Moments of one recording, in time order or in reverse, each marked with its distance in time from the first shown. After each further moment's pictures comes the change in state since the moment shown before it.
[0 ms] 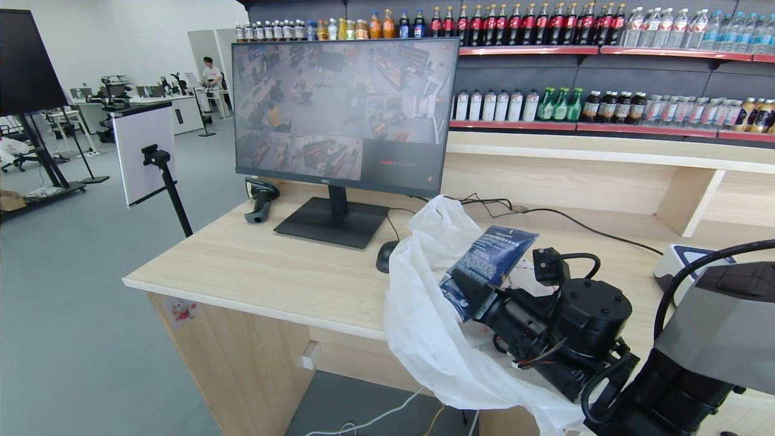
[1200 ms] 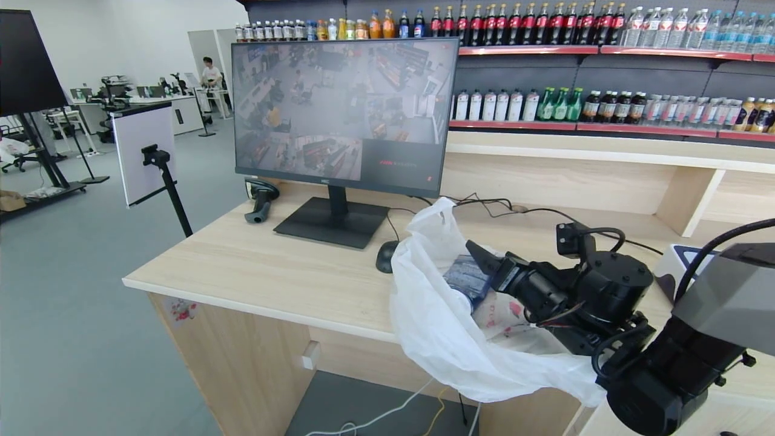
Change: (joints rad) left arm 0.000 0.000 0.000 0.004 0.000 -0.001; right arm -0.145 -0.029 -0.081 0.016 -0.002 -0.198
